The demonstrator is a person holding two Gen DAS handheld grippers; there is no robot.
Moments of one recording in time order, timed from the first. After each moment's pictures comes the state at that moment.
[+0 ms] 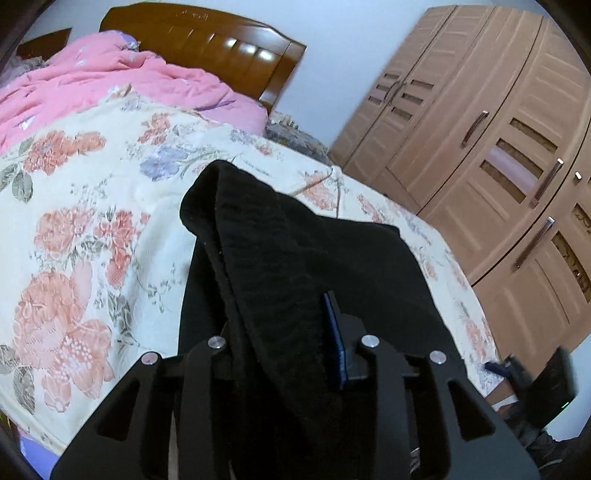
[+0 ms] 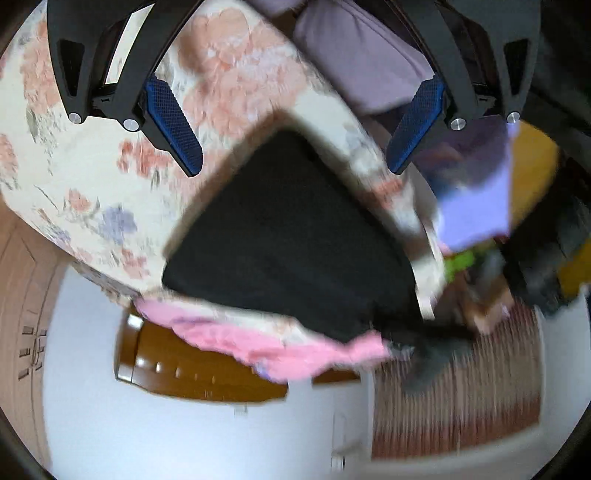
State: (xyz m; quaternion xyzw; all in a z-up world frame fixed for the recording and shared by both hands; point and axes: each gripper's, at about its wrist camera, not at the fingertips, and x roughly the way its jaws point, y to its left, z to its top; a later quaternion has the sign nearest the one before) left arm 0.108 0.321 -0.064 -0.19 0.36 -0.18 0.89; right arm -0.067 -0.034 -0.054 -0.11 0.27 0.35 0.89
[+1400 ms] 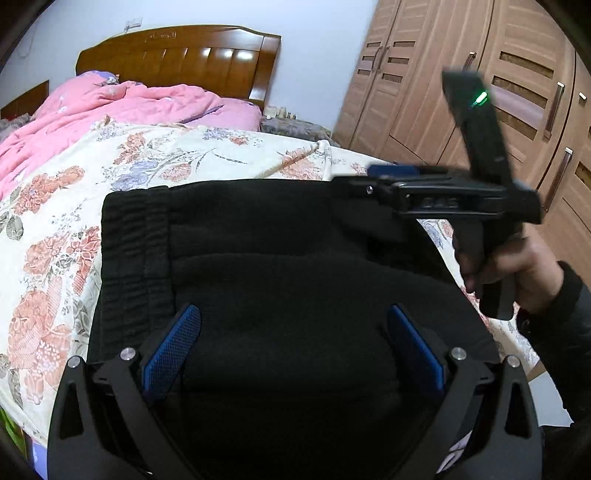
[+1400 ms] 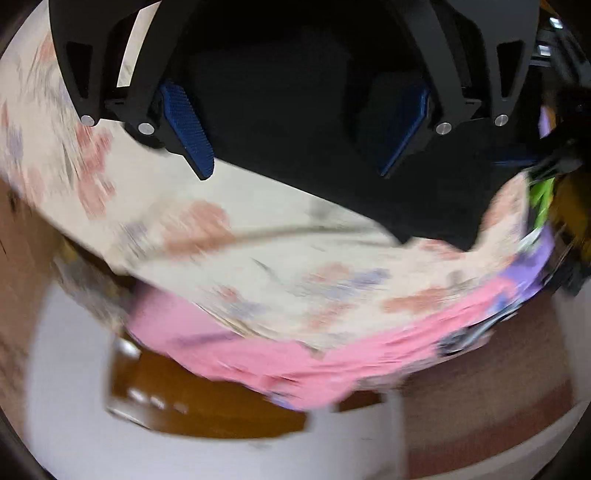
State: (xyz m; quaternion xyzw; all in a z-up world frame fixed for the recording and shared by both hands) left arm 0.107 0.238 -0.074 -0.07 0.36 -0.15 0.92; right arm 0.174 0.095 -0.032 -0.13 0.35 0.34 0.86
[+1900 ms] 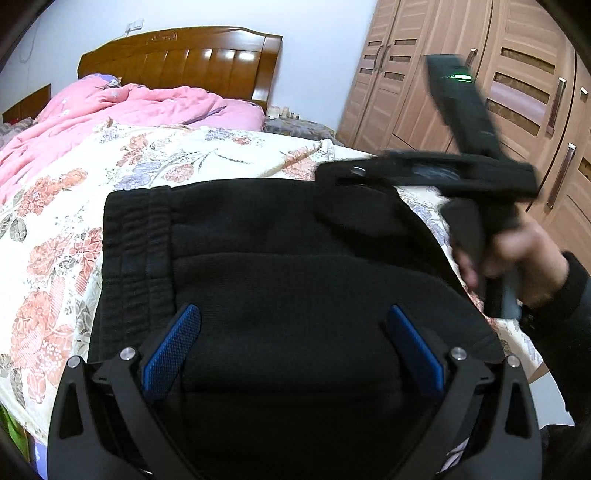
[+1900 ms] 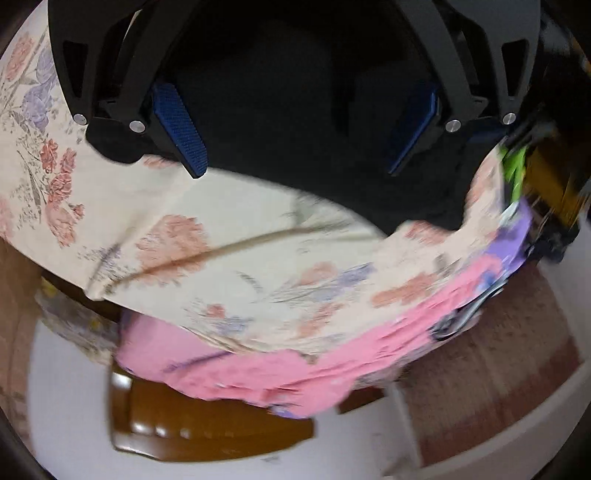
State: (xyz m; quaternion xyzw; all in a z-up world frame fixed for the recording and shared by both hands) left arm 0.106 0.235 -0.076 -0.06 0.36 -0.14 0.92; right arm 0.190 0.085 -0.042 -0.06 0.40 0.36 0.84
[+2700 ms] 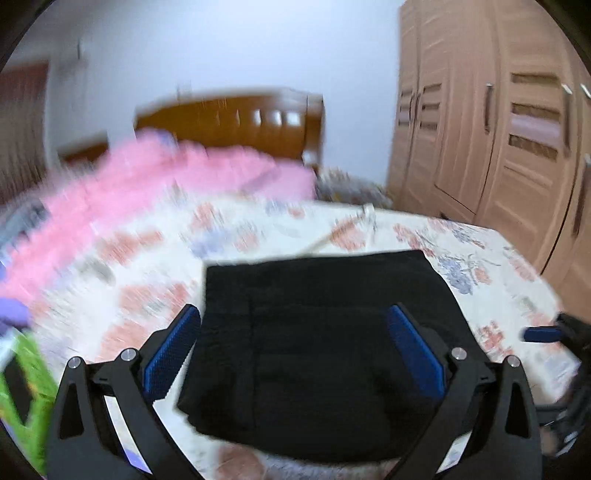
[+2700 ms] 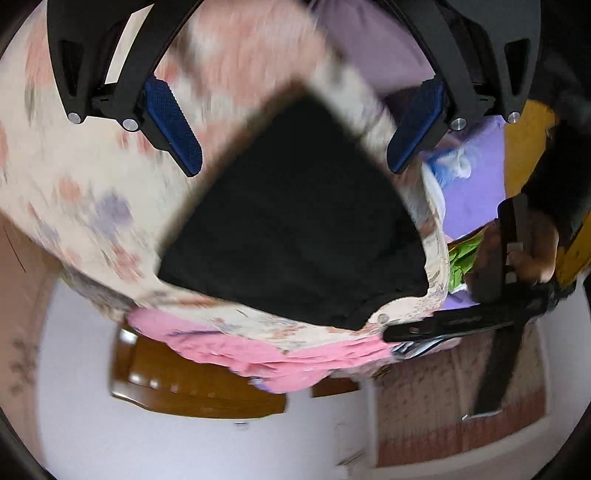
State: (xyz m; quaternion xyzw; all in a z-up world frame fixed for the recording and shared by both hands) left arm 0.032 0.230 -0.015 0.00 0.22 0.00 0.97; right arm -0.037 -0.034 -0.055 -0.10 0.31 0.34 0.88
